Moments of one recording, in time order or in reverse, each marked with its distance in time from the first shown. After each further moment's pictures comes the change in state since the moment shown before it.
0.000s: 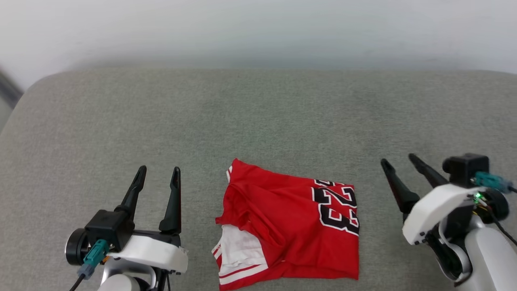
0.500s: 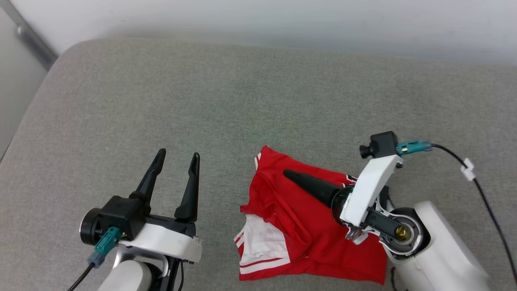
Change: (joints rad) left arm -0.060 -0.013 -0.043 -0.017 0.006 -0.041 0.001; right arm -0.142 0.166 0.149 0.082 0.793 0.000 0.433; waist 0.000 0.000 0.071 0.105
